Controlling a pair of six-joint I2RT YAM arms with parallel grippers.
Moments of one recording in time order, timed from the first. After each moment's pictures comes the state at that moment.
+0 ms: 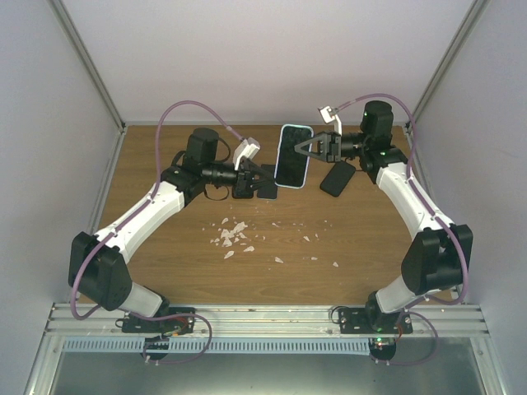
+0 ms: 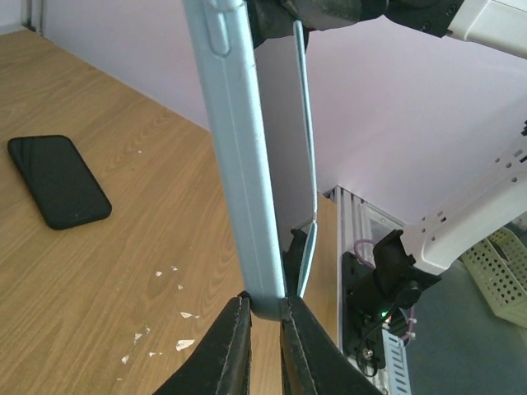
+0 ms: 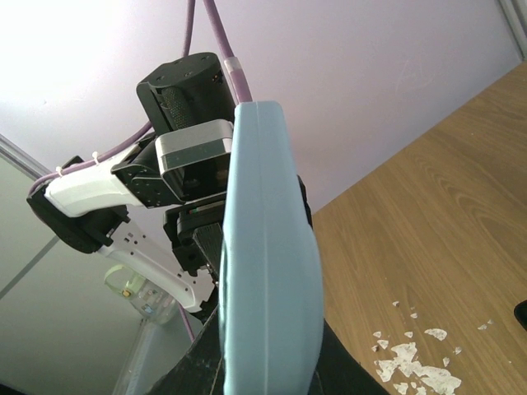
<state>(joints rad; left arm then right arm) -0.46 1.46 1.22 -0.23 0.97 -0.09 0.18 1.56 1.35 -0.05 -1.42 0.45</state>
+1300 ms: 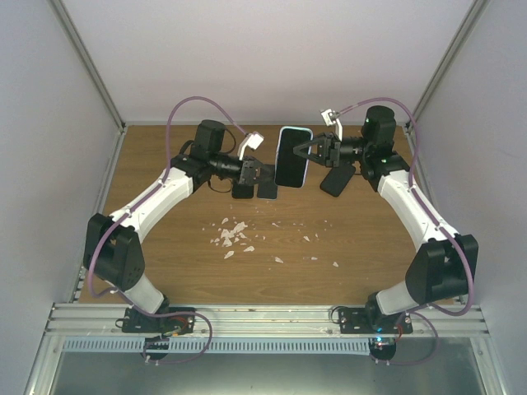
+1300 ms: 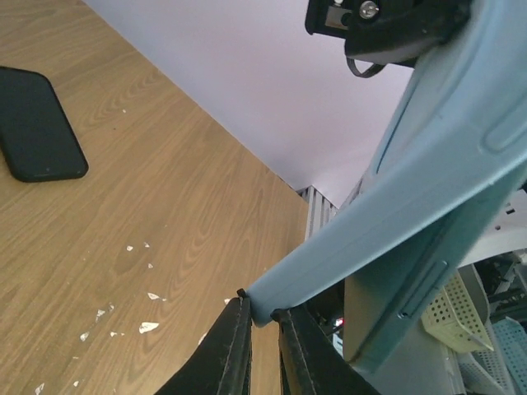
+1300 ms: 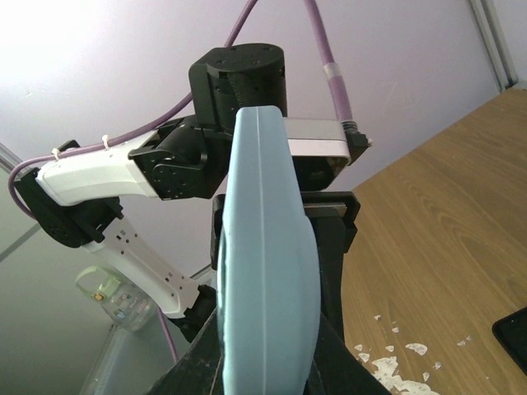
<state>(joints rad) -0.44 1.60 1.34 -0.29 1.04 -0.24 0.21 1.49 1.28 0.03 -1.35 0.43</state>
